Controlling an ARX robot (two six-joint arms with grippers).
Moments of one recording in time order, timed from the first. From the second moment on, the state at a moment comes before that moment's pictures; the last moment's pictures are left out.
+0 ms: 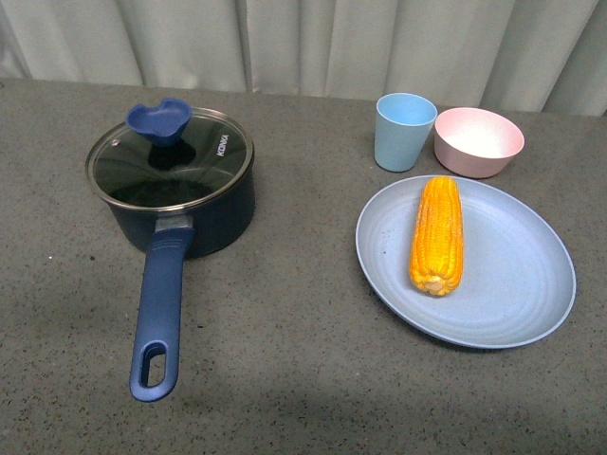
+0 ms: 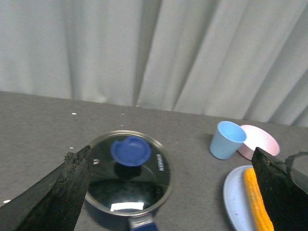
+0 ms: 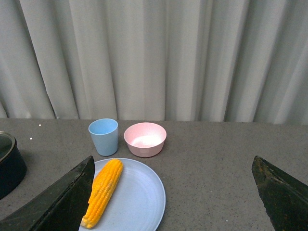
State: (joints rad) left arm -0.38 1.13 0.30 0.77 -0.20 -0.17; right arm 0.00 0.00 0.01 0.00 0.00 0.00
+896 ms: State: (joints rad) left arm -0.34 2.01 0.87 0.90 -0.23 -0.08; right arm 0.00 0.00 0.01 0.00 0.00 0.00
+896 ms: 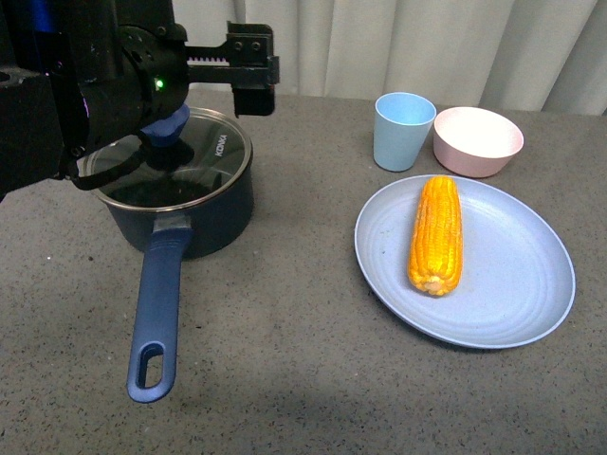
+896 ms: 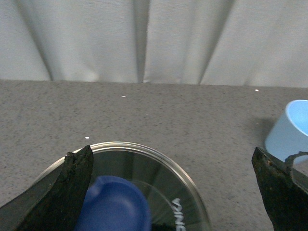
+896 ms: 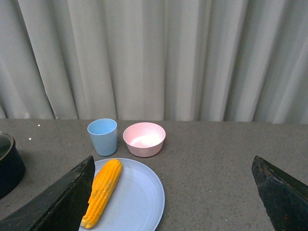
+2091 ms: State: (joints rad) left arm -0.24 2.17 0.94 0.93 -0.23 -0.09; right arm 0.00 0.00 0.01 0.00 0.00 0.00
